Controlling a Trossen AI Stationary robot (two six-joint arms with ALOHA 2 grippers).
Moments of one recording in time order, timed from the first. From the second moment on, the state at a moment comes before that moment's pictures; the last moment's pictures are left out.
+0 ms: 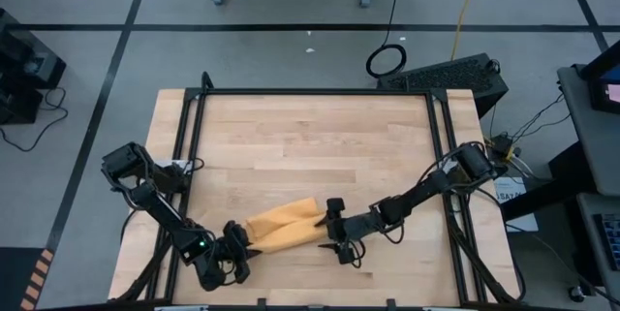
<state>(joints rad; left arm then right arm) -0.95 1.72 0.69 0.00 -0.70 -1.34 0.43 1.93 0.84 0.54 0.22 0.10</state>
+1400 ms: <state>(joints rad) -1.01 1.72 0.55 0.18 -0.79 -1.53 0.28 1.98 0.75 0.87 -0.02 0.16</state>
